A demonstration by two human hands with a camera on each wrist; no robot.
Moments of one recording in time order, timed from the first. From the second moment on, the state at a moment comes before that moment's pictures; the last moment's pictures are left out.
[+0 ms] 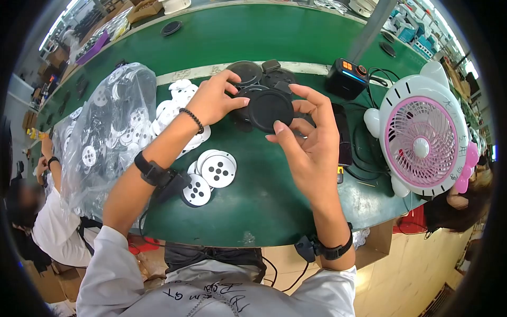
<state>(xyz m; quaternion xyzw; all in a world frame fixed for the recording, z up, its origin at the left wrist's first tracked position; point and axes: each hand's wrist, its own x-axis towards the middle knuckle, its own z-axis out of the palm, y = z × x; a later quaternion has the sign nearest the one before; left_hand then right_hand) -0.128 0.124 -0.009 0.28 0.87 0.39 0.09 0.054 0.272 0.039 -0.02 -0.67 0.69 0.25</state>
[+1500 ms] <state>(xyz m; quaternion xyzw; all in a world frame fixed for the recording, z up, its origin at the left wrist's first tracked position) -0.006 0.026 0.014 0.37 0.73 0.57 -0.05 0.078 0.246 0.034 0.10 -0.82 0.51 0.23</state>
